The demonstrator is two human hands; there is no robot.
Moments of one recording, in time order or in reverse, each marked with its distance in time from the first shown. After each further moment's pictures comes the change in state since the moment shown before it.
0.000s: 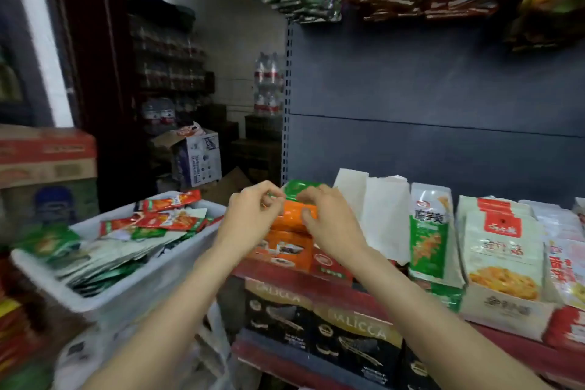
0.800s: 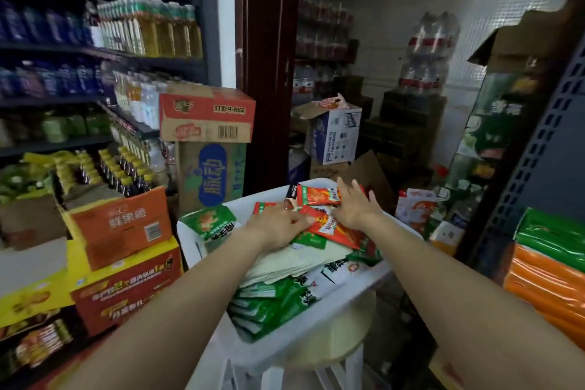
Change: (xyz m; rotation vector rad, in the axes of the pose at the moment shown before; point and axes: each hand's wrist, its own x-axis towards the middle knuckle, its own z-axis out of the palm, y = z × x) left_hand 0.059 -0.325 -0.119 0.506 -0.444 -0.591; right_hand 0.219 -0.101 0.344 -0.166 -0.692 -0.069
